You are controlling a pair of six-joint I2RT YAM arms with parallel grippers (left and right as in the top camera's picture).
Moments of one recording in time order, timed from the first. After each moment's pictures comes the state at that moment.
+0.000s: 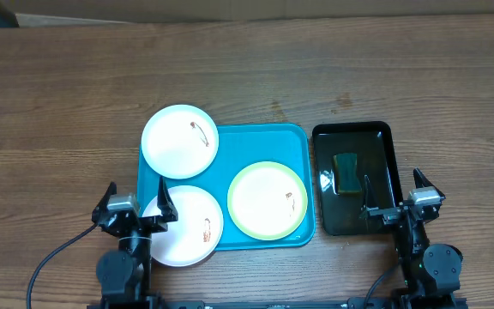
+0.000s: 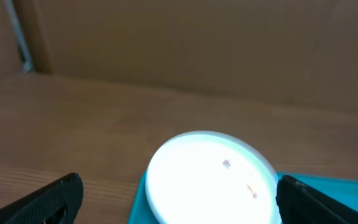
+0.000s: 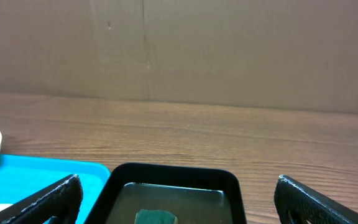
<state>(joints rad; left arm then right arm) 0.05 0.02 0.01 -0.02 -0.01 -0.13 0.12 0.01 0.02 -0.04 -0.02 0.00</state>
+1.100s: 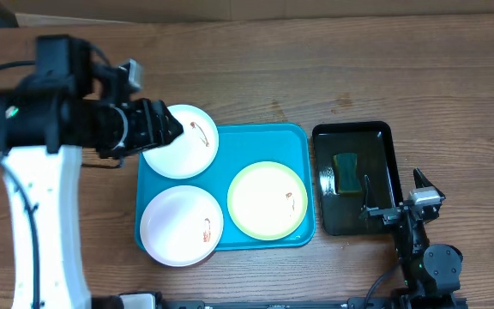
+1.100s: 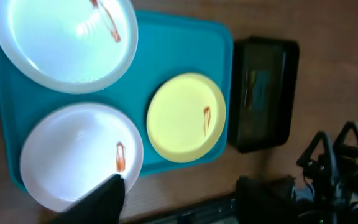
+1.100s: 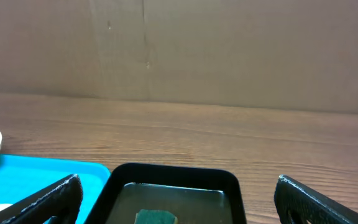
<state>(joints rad) 0.01 1.52 1.86 -1.61 0.45 -0.18 0.12 0.01 0.02 -0.04 -0.02 0.00</state>
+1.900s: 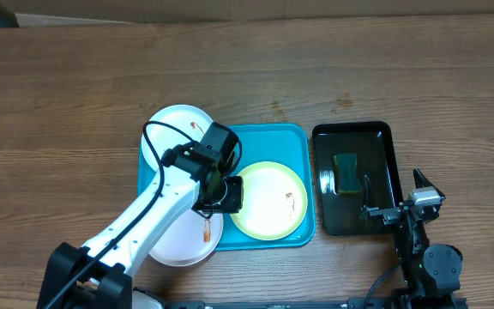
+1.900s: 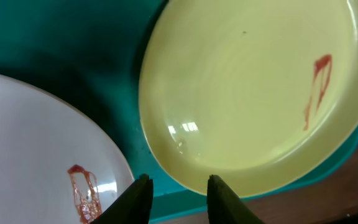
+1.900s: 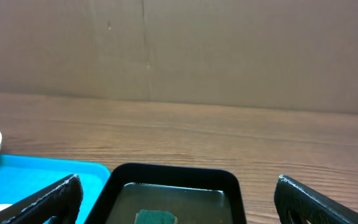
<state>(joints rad) -0.47 1.53 0.99 -0.90 0.20 -0.48 0.12 0.01 0.02 -0.03 -0.02 0.00</state>
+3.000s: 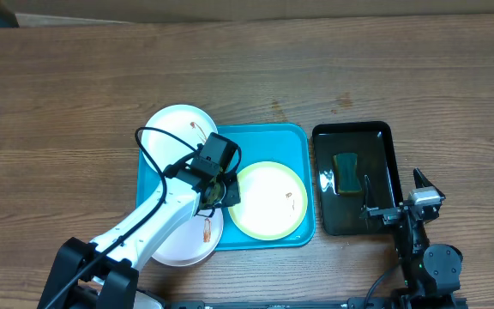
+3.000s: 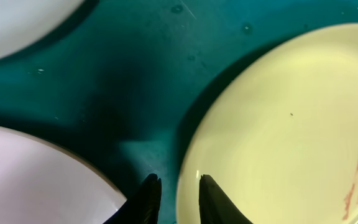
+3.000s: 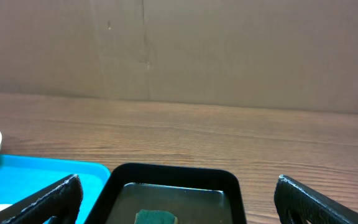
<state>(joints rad) -0.48 1.53 0.84 -0.62 0.05 -0.60 0.12 0.01 0.02 -0.04 -0.02 -0.01</state>
